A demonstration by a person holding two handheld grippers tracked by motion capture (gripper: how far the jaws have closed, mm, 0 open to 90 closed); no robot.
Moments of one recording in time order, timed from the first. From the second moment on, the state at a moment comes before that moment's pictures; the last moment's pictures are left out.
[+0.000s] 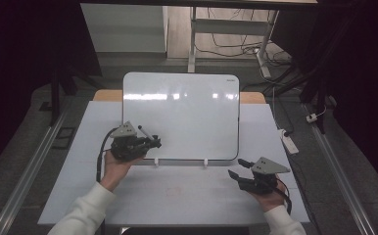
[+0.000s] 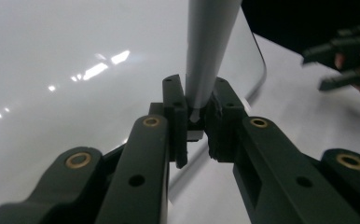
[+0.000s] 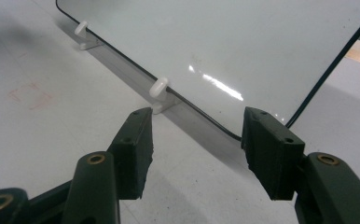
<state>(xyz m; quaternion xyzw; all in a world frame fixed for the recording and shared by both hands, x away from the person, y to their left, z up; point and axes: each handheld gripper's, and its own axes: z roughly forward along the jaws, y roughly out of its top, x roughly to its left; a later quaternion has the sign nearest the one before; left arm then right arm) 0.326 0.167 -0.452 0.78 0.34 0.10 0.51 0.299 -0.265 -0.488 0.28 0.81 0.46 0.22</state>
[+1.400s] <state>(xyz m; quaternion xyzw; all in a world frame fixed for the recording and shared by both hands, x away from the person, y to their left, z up) 0.312 0.083 -0.486 0.85 0.28 -0.02 0.44 0.280 -0.148 -0.454 0.22 0.80 0.53 0.19</state>
